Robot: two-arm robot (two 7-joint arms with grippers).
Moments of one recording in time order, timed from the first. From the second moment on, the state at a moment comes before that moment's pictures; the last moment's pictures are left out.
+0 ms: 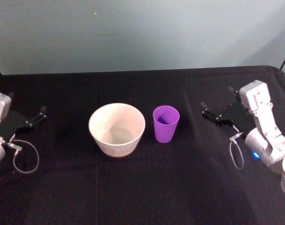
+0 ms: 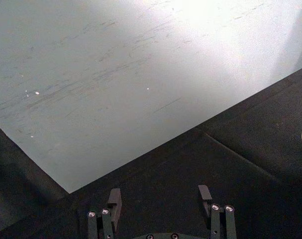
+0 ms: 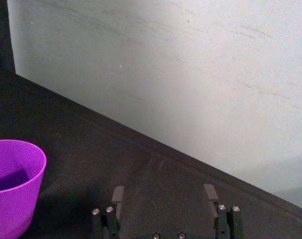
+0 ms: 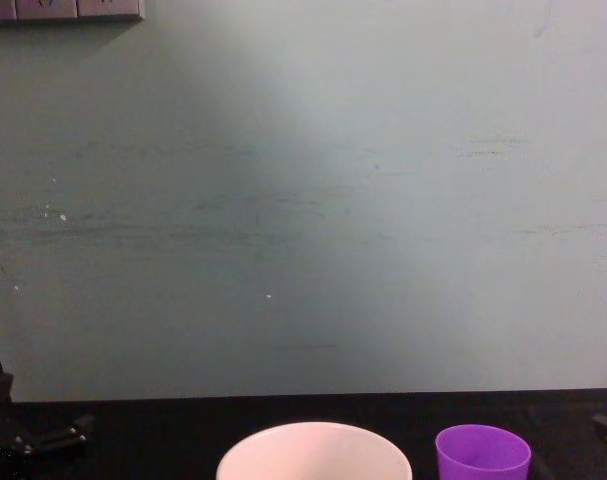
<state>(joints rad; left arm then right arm) -0.20 0.60 0.45 -1.41 -0.25 -0.12 0.03 0.20 0.60 -0.45 -1.41 0.25 -0.12 -0.03</state>
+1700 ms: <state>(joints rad) -0.20 0.60 0.45 -1.41 -0.25 -0.12 0.03 0.15 0.60 -0.41 -1.46 0.25 -0.17 -0.05</state>
